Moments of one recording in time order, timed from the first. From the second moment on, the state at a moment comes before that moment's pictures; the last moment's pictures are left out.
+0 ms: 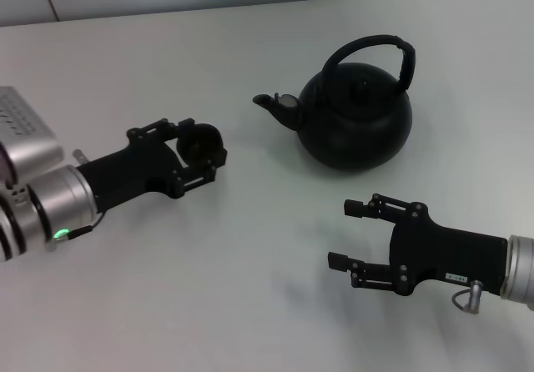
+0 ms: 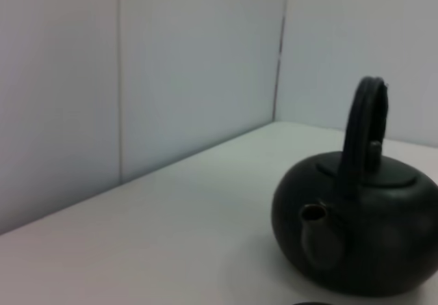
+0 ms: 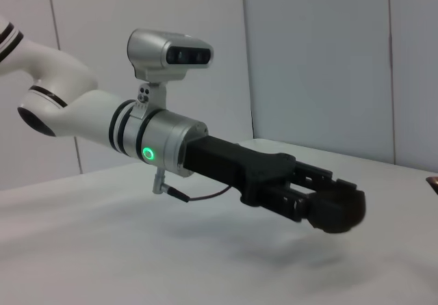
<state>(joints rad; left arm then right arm) -0.68 -2.08 0.64 0.10 1.79 1.15 -0.77 0.36 2.08 -0.50 -0.26 -2.03 -1.57 0.69</state>
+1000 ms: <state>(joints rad) -0.73 -2.08 0.52 -0.07 1.79 0.97 -0.51 0.36 2.08 -0.50 -0.26 -2.03 -1.57 0.69</state>
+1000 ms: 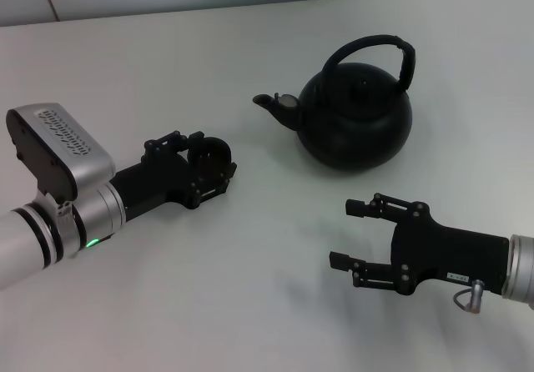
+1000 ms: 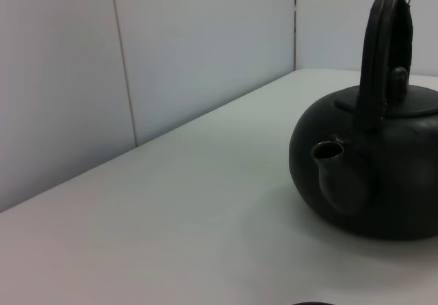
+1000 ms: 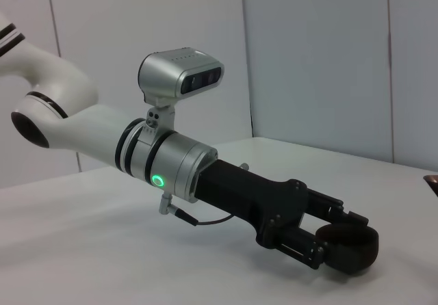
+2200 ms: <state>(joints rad) -0.74 -2.08 0.51 -0.08 1.79 0.96 -0.52 0.36 2.08 -0.51 -0.26 -2.04 -1.57 0.69</state>
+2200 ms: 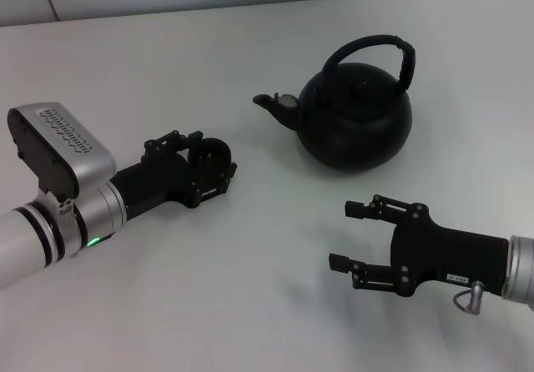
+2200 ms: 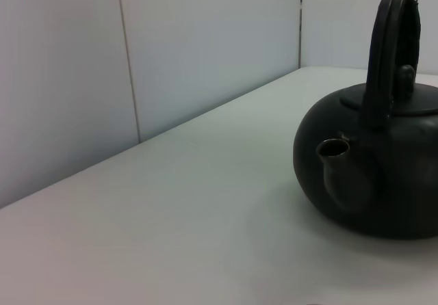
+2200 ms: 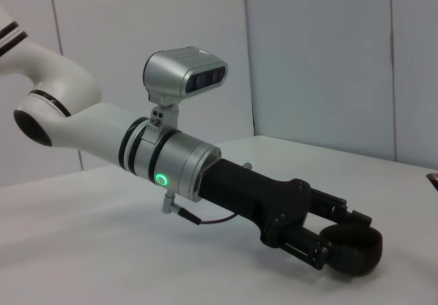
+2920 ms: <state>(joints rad) -0.70 -2.08 0.48 -0.06 1.79 1.08 -0.52 0.36 2.08 -0.51 -0.26 -2.04 -1.56 0.69</state>
